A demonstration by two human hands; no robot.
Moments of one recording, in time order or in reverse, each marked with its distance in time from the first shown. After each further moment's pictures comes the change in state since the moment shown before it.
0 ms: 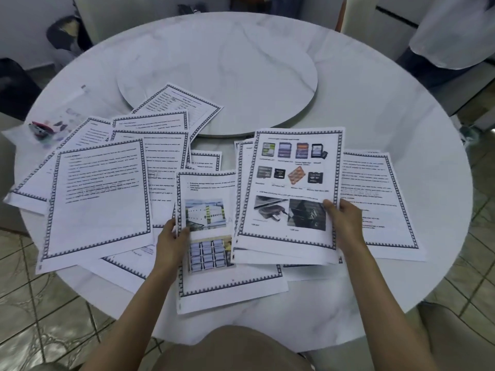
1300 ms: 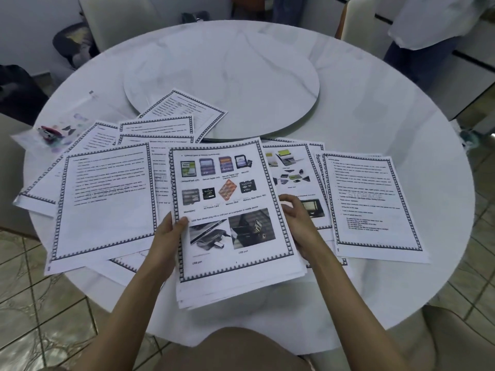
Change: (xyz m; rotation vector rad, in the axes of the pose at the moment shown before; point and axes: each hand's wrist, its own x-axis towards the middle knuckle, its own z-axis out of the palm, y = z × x) left_hand -0.011 0.028 -0.022 -0.312 -0.145 0.083; right_hand -0.067 -0.041 0.062 0.359 -0.564 0.066
